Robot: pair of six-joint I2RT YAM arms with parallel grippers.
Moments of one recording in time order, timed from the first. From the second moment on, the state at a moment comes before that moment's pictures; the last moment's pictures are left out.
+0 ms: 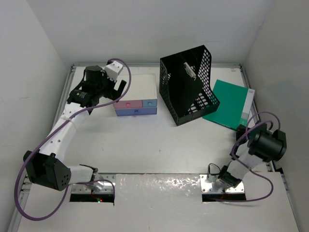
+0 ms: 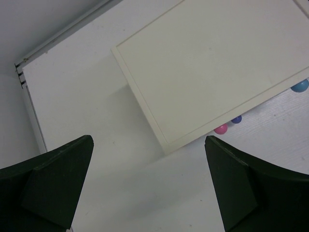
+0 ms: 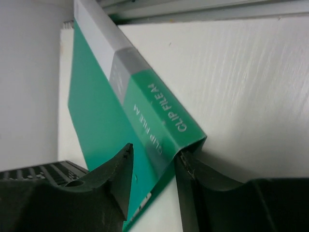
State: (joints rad) left arm -0.23 1.28 1.22 -0.51 0.01 0.33; right arm -0.60 1.64 0.05 1.15 0.04 1.08
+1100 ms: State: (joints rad) left arm -0.23 1.34 1.29 -0.48 -0.01 0.31; right arm -0.67 1.84 0.07 1.35 -0.17 0.96
